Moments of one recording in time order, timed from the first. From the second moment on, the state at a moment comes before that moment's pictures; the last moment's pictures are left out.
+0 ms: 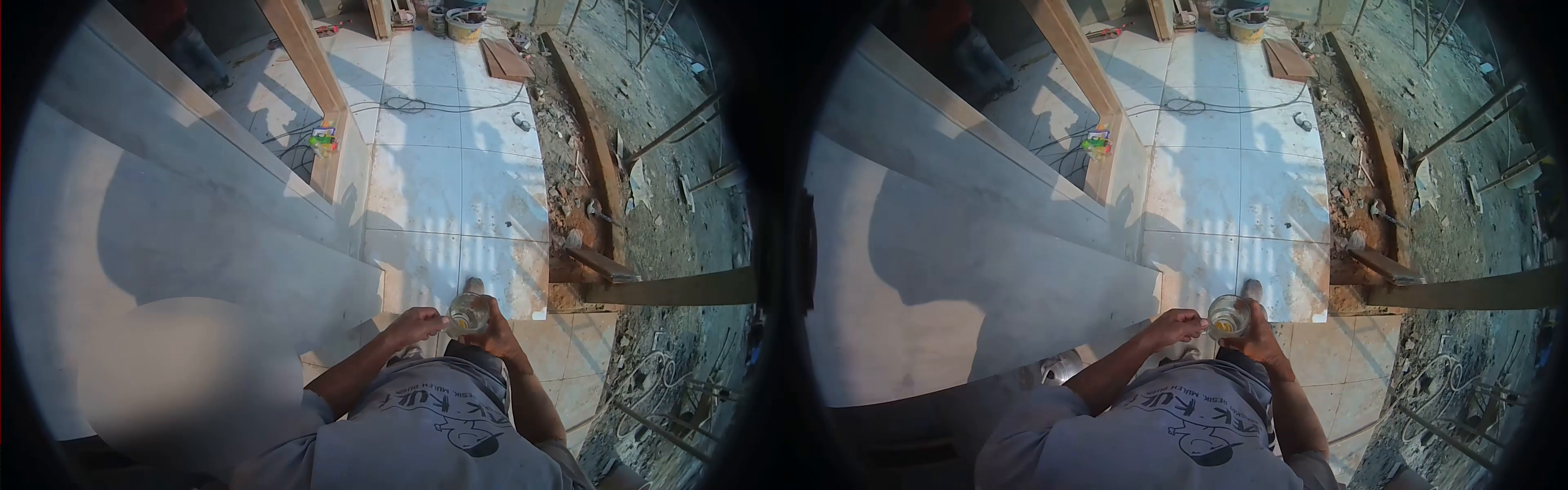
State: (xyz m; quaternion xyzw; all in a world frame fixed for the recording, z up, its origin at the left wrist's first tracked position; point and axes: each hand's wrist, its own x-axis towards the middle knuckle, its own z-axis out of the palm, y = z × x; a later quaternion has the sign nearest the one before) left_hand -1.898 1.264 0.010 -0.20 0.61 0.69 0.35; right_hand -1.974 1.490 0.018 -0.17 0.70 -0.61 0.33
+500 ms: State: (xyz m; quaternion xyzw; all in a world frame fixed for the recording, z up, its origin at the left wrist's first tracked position) left_hand -2.195 1.158 0.070 -0.38 0.58 0.72 0.09; right_hand -2.406 1.337 0.078 -0.35 0.78 -0.39 0.33
